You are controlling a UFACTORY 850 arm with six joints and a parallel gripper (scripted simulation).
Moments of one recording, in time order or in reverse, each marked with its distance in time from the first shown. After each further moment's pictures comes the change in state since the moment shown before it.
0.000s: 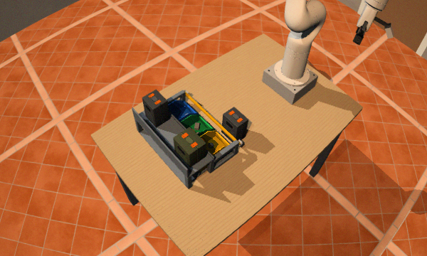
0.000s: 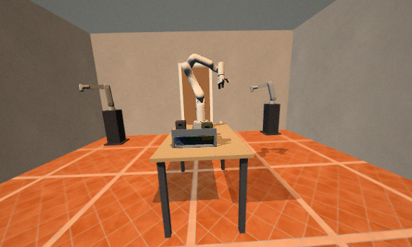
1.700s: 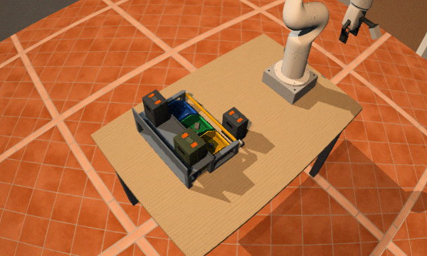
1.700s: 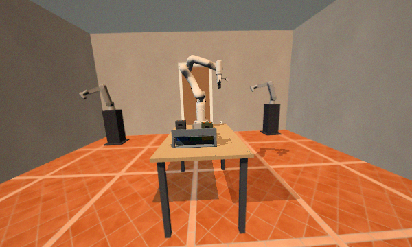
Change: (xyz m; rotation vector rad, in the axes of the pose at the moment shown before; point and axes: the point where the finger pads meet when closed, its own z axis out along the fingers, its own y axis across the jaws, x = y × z) arm -0.038 0.027 0.007 0.135 0.057 0.330
